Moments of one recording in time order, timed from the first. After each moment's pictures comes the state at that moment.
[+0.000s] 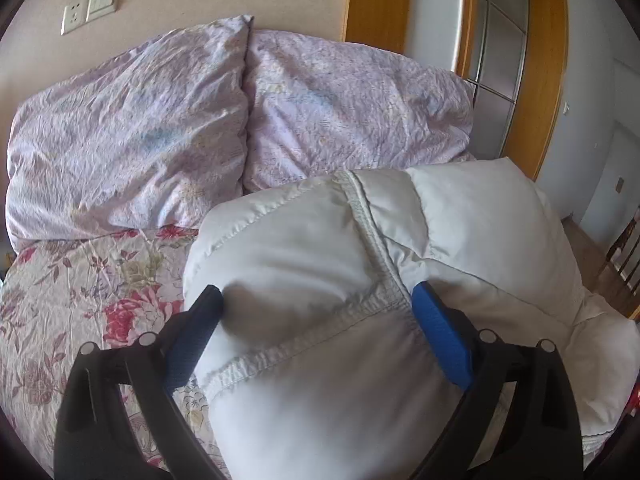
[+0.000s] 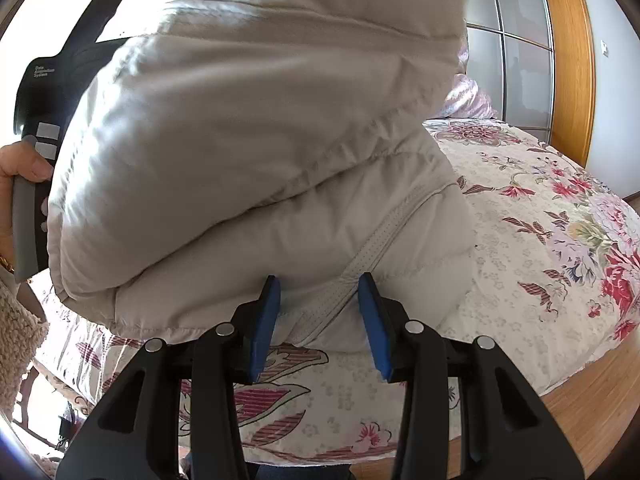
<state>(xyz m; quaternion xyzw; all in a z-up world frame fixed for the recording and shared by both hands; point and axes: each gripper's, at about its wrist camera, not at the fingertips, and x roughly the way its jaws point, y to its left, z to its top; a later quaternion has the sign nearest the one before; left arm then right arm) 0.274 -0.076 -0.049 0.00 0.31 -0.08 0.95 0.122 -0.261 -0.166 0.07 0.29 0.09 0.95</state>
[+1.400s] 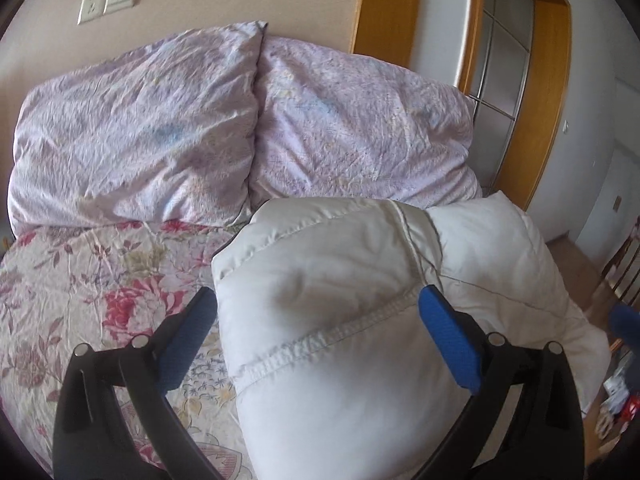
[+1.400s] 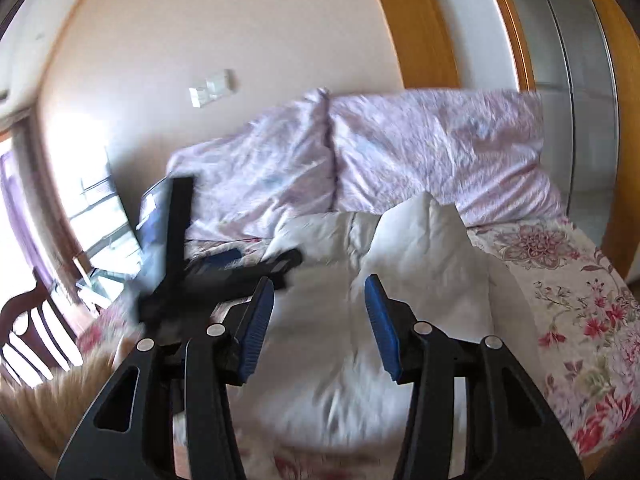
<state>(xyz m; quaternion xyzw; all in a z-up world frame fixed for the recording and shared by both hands) 0.256 -0.060 -0.047 -0.04 0.29 -0.08 0.95 0.160 -0.259 -0.008 0.08 0.23 0.23 0.94</state>
